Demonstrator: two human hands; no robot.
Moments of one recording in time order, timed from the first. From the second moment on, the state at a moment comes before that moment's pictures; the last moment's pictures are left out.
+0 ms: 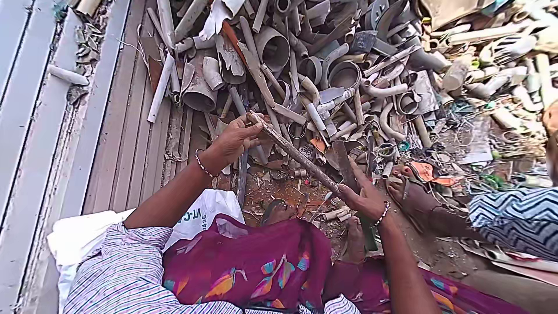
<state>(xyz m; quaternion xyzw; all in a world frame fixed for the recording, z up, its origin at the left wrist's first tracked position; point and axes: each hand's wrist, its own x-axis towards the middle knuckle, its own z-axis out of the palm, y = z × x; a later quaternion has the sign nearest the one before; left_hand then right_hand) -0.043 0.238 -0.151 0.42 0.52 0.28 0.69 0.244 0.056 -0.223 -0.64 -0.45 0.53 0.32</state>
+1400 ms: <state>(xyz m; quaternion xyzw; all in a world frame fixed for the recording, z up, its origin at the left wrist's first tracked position) -0.054 0.197 -0.072 0.75 0.30 -0.27 0.52 0.253 0.059 -0.224 -0.72 -0.38 0.42 0.39</state>
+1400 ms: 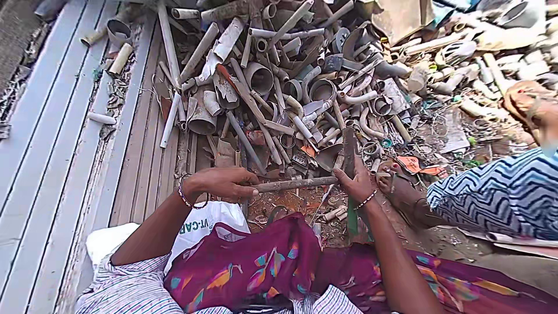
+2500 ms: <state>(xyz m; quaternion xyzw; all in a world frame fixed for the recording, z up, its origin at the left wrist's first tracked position) -0.020 0.041 -0.041 0.72 0.60 -0.12 0.32 0.154 0.025 -0.166 -0.65 -0.70 0.21 0.22</state>
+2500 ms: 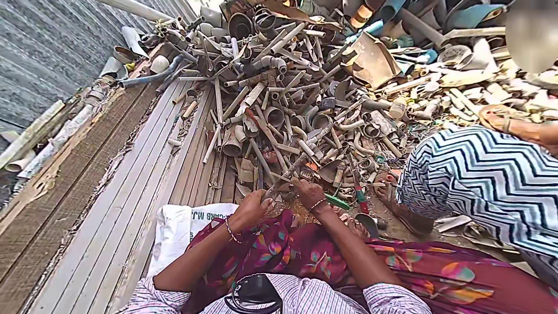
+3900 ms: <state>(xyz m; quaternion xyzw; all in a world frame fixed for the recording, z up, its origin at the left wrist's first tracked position) -0.020 0.039 -0.052 0.73 0.57 -0.16 0.34 0.200 0.053 -0.200 -0.71 -0.39 0.47 0.35</state>
